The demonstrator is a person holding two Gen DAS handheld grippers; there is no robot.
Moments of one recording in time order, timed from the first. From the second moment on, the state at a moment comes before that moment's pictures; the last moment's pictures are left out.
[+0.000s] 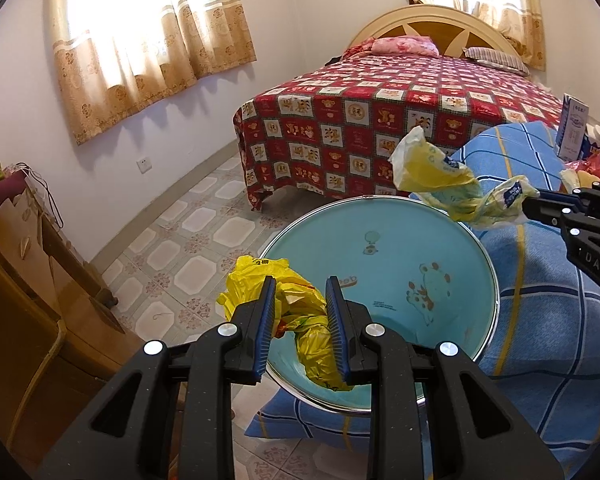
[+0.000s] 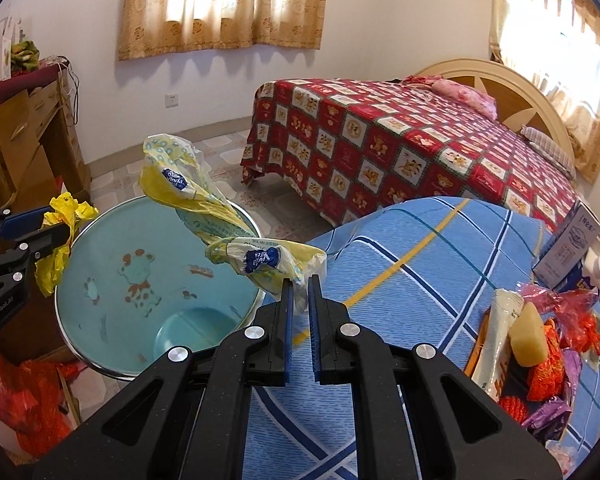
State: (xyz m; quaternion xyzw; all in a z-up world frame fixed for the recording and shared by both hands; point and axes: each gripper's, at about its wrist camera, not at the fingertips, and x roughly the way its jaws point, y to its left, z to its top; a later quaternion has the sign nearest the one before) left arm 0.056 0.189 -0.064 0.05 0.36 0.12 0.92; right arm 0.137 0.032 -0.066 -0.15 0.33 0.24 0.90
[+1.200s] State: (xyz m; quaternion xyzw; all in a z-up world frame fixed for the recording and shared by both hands) left arm 0.048 0.170 -0.059 0.07 0.35 0.10 0.93; right arm 0.125 0.029 -0.070 -0.14 0.33 0.26 0.90
